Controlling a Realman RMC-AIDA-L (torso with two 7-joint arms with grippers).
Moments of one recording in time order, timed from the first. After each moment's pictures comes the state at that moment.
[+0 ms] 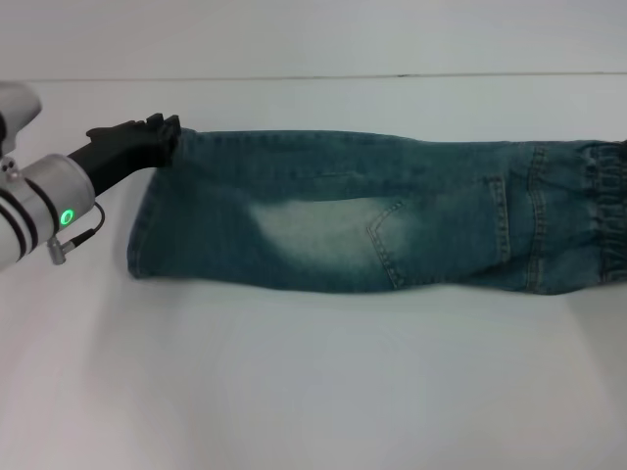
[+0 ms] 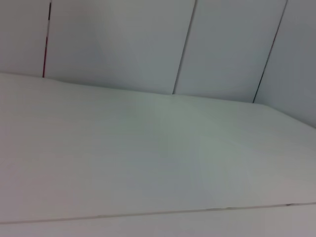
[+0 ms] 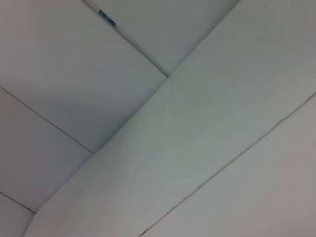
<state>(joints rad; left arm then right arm) -0.66 -2.17 0.58 0.43 1.67 0.78 -1.22 0.49 2.04 -0.14 -0.37 -1.88 -1.07 1.74</state>
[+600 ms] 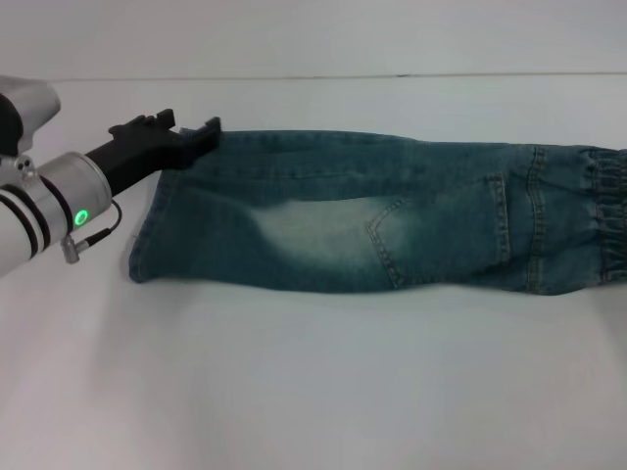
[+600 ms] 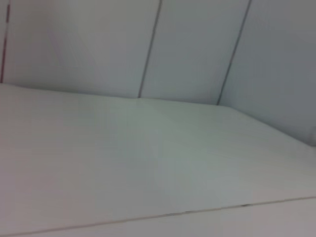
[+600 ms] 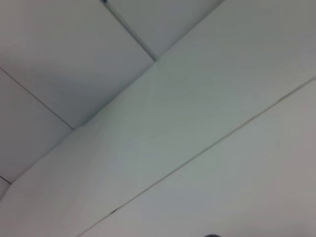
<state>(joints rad) -0.66 -2.17 0.62 0.42 1.67 0.85 -1.22 0.45 1.99 -0.23 -0.39 -1.91 -1.07 1.74</state>
